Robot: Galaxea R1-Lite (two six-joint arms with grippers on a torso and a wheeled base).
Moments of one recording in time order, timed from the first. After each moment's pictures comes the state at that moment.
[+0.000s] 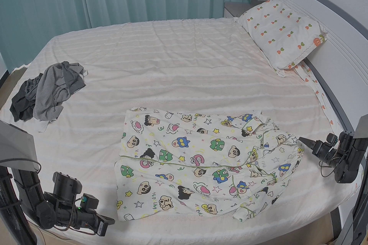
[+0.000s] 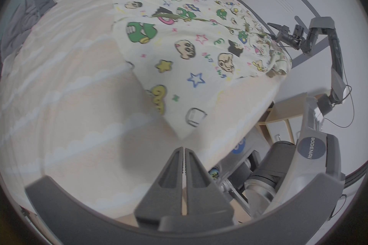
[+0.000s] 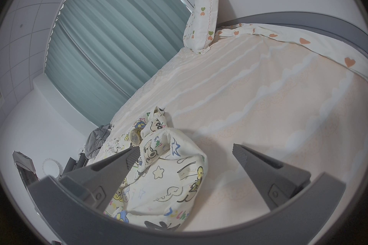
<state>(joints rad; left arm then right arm) -0.15 2.03 -0.02 -0.95 -0.33 0.19 -0.38 2.43 -0.56 -1.54 0.71 0.43</state>
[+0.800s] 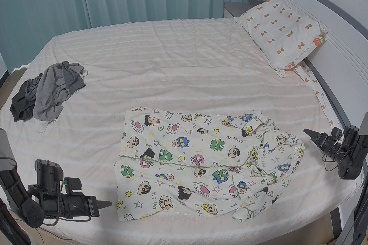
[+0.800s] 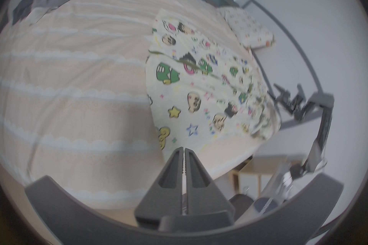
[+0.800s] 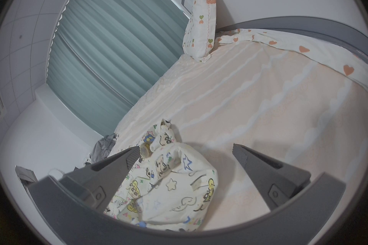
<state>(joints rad) -0.10 1.80 -0.02 -1.02 -0.47 -0.37 -0.40 2.35 -0.57 -1.53 0.72 0.54</state>
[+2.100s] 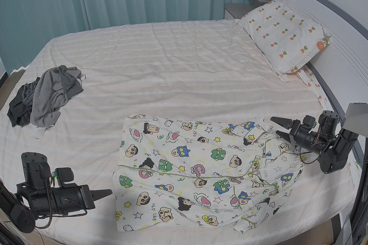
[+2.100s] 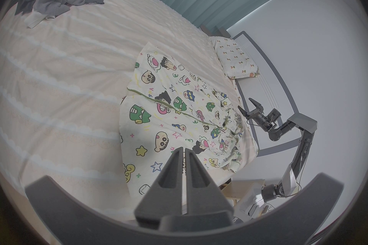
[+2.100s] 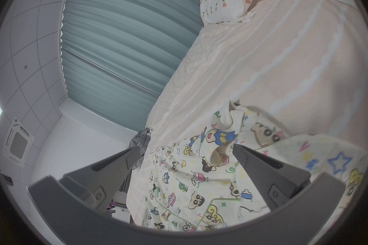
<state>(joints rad) -0.17 1.63 -0.02 -1.02 -0.48 -0.51 -0.03 2.29 -0.68 -1.41 0.63 0.82</state>
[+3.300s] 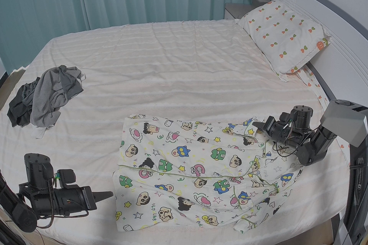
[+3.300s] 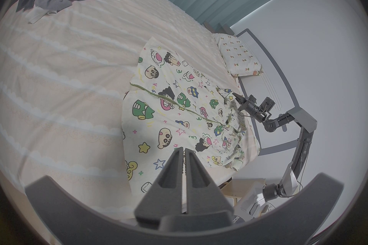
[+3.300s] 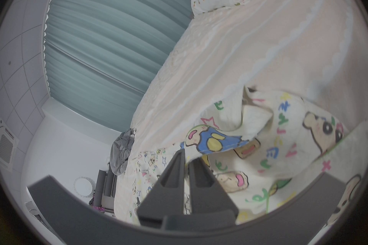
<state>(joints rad) -0.17 1.66 -0.02 -1.02 -0.48 -0.51 0.12 2.39 -0.97 -1.17 0.40 0.80</state>
